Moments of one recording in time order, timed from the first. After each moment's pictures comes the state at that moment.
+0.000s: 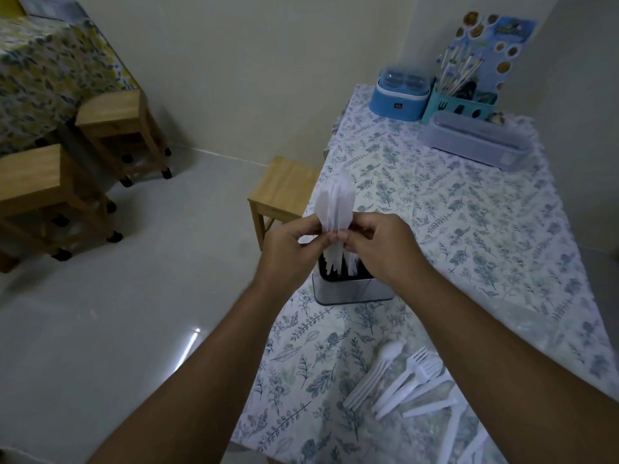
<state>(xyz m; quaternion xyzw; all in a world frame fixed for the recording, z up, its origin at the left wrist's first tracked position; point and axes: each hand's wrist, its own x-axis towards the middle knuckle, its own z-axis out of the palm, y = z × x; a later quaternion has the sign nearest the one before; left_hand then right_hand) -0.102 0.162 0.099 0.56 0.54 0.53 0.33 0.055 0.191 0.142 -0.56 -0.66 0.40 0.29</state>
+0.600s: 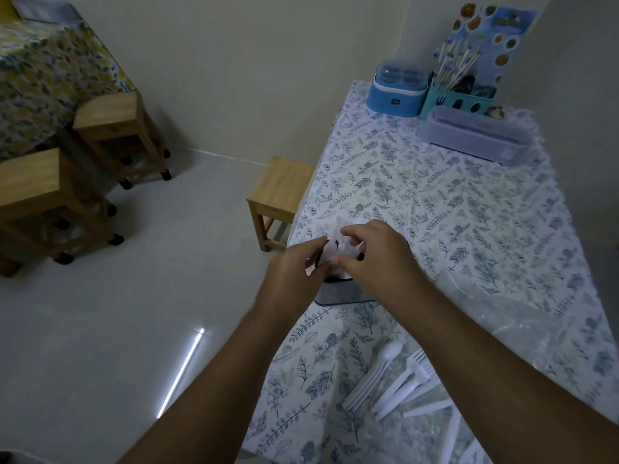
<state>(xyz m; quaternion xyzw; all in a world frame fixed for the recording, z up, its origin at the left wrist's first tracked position) -0.091 0.142 0.080 0.62 0.63 0.39 0.25 0.062 0.183 0.125 -0.57 -0.75 0.25 0.22</state>
